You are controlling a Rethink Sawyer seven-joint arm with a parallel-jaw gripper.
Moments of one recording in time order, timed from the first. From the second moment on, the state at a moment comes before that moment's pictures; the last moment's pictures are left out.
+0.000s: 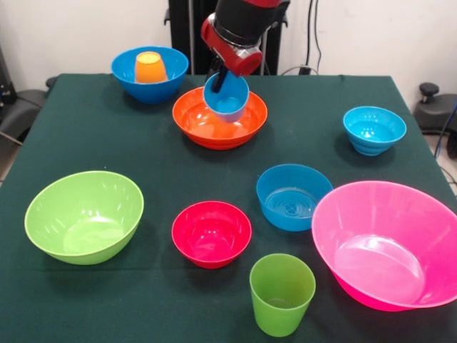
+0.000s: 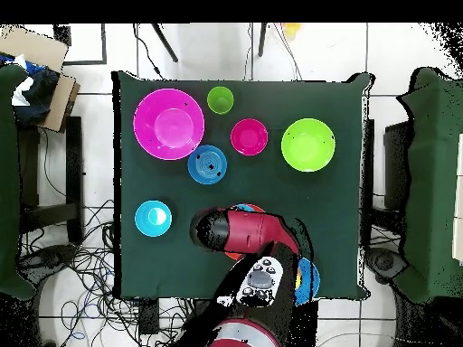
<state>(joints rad) 0.02 -0.54 -0.35 1.76 -0.09 0.48 2.56</state>
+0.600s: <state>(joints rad) 0.02 -0.51 -0.36 1.76 -0.09 0.48 2.56</state>
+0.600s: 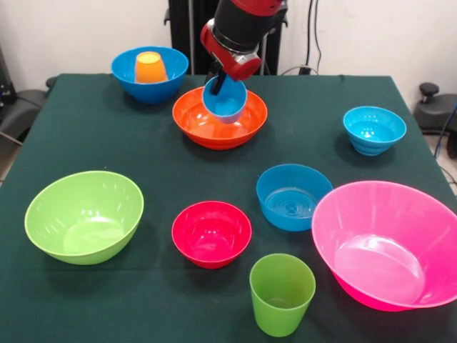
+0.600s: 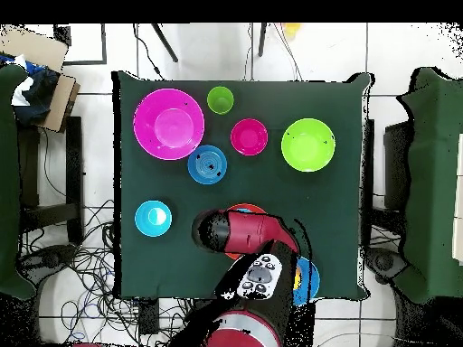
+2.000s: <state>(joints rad) 0.02 -0.50 -0.37 1.76 -0.09 0.44 2.56</state>
